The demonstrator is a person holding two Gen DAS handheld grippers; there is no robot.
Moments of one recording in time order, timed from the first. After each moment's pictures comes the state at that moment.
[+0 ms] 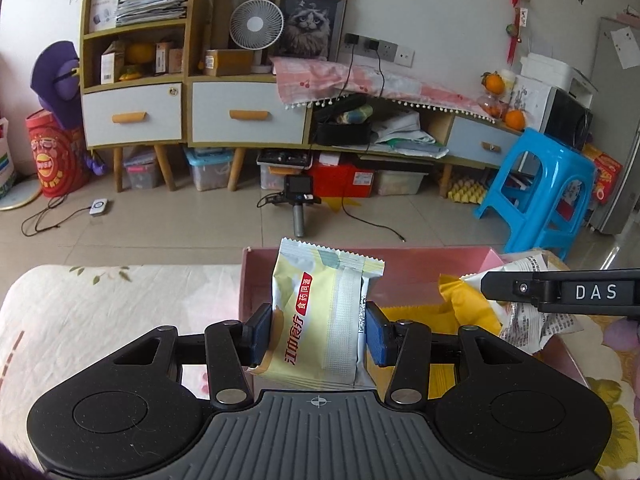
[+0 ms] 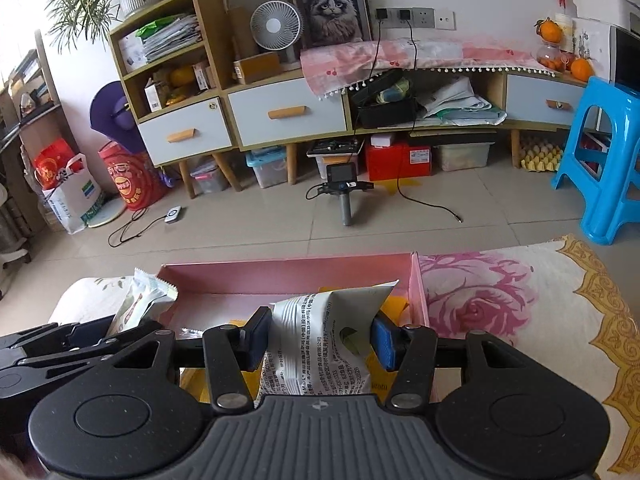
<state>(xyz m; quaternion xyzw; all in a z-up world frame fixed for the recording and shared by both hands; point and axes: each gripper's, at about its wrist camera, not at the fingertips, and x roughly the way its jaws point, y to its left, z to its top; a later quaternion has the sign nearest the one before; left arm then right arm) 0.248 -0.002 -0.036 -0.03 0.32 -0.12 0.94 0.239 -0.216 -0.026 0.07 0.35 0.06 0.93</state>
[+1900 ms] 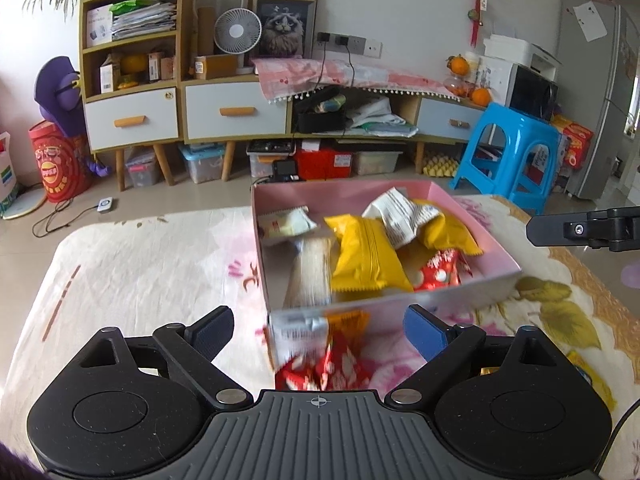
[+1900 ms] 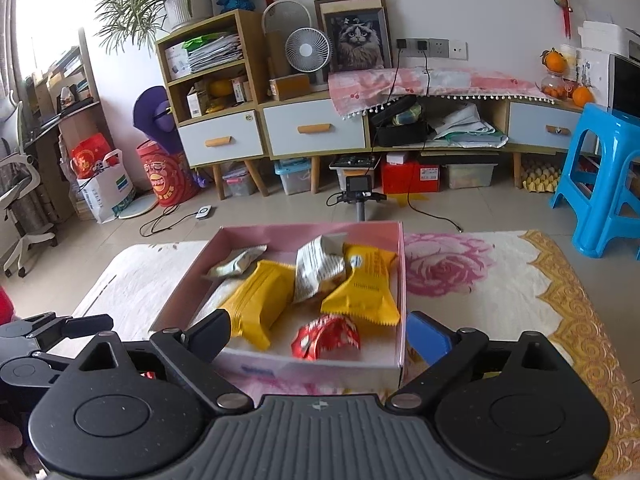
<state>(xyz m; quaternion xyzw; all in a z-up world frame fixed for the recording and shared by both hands) 0.122 0.022 -0.025 0.01 0.32 -0.15 0.94 0.119 -0.231 0.002 0.05 0.32 0.10 0.94</state>
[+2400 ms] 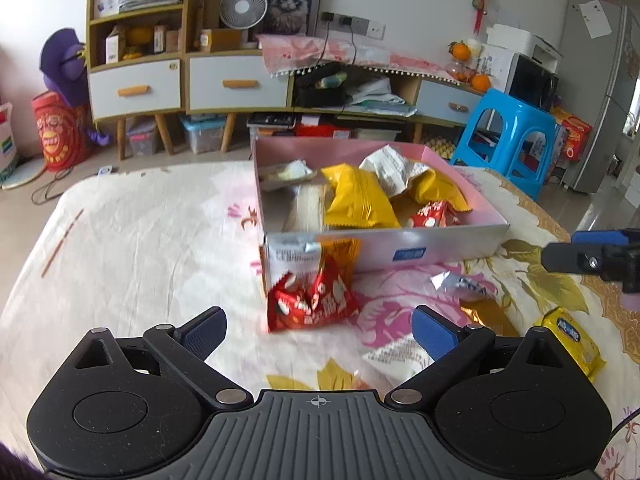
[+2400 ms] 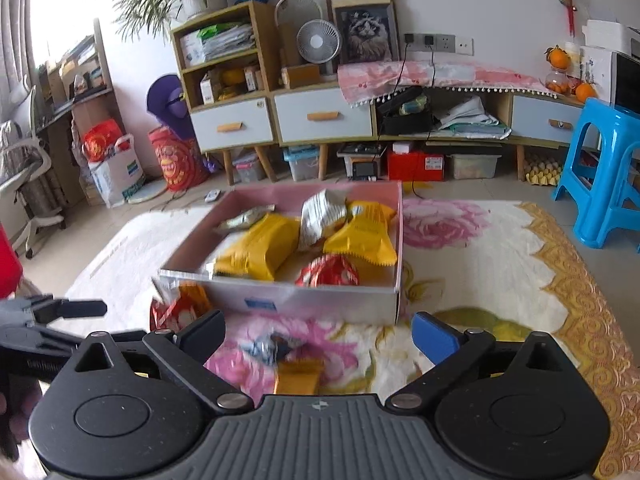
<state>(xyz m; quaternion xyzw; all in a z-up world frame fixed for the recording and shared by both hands) 0.088 0.030 -0.047 -0.01 0.35 -0.15 0.92 0.074 -0.235 -0.025 0.03 0.33 0.12 0.94</state>
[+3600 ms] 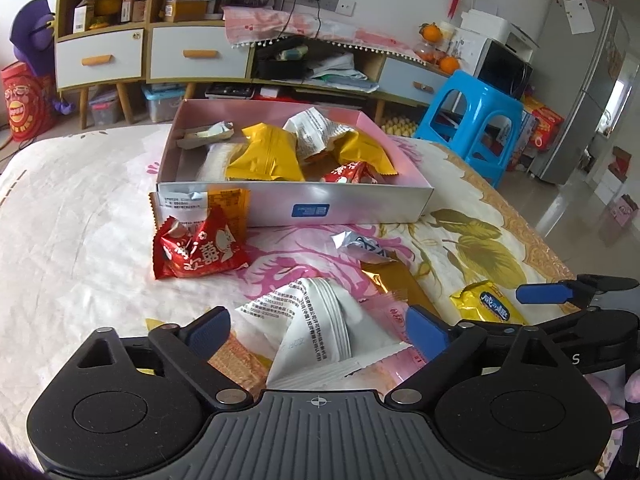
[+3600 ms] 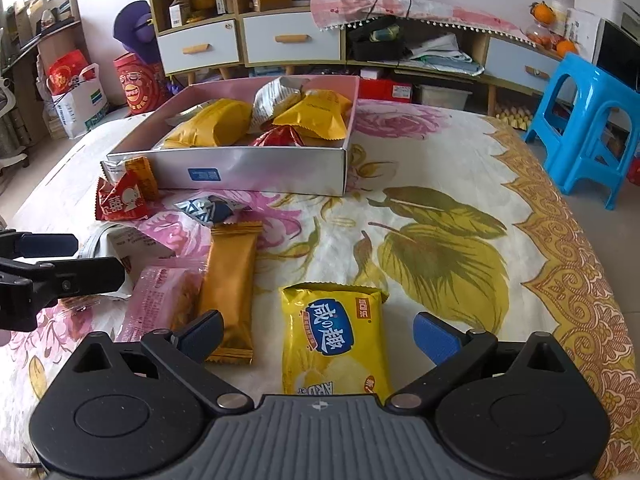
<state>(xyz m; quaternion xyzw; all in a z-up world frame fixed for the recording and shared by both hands) 0.062 -0.028 -0.055 -0.04 0.38 -0.20 0.90 0.048 -0.252 -0.071 -0.01 0.42 0.06 0.90</state>
